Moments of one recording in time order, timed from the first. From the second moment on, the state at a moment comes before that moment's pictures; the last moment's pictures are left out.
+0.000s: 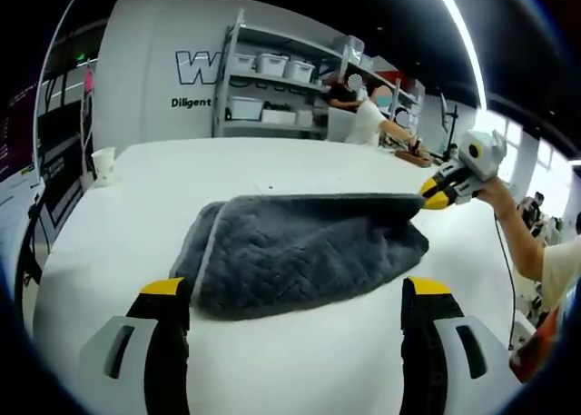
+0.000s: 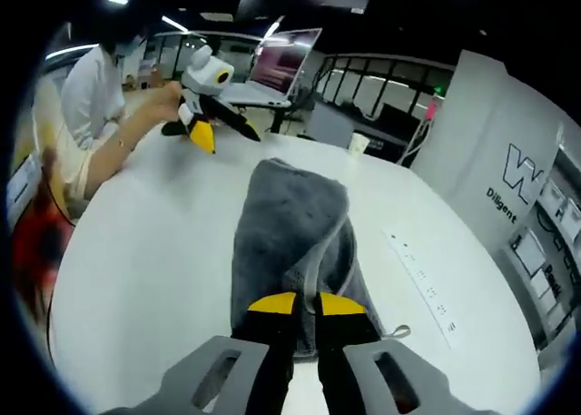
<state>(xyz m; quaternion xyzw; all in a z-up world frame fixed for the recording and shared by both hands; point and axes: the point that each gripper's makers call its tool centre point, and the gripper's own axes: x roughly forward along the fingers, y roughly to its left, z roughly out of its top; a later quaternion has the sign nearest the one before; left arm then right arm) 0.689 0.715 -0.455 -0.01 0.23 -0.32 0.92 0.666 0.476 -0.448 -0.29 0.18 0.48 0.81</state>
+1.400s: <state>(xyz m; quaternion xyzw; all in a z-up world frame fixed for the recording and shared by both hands) 0.621 0.686 -0.401 0.04 0.17 -0.36 0.92 0.479 0.557 -0.495 -0.43 0.15 0.62 0.65</state>
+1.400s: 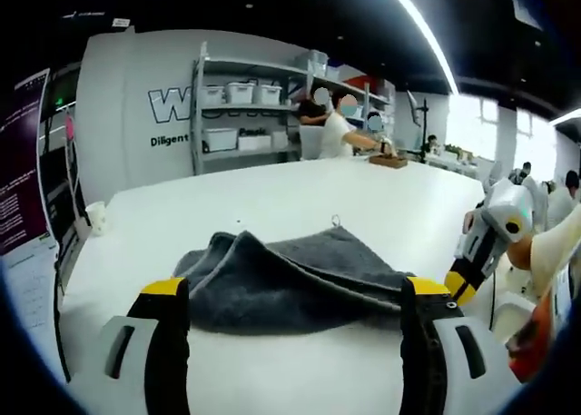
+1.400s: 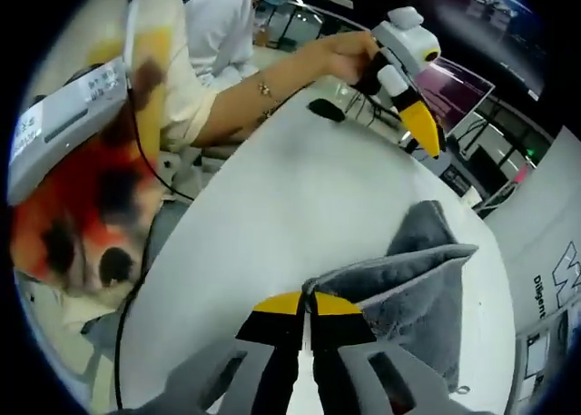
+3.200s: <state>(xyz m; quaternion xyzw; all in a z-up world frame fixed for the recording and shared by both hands) 0.661 0.634 -0.435 0.03 0.23 -0.37 0.90 0.492 0.433 -0.495 -0.20 0.21 0.41 0.87</state>
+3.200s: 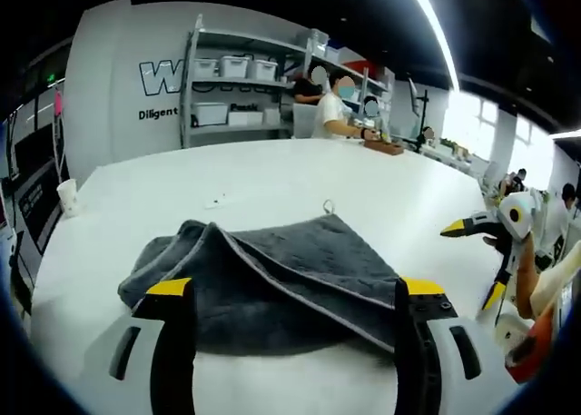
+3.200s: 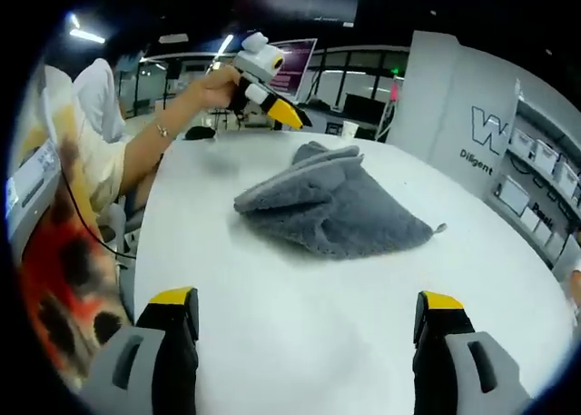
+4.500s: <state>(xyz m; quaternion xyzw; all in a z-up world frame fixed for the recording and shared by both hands) 0.721 0.623 -0.451 0.04 0.22 -0.35 0.91 0.483 0.412 -0.490 -0.20 0.20 0.38 0.88</state>
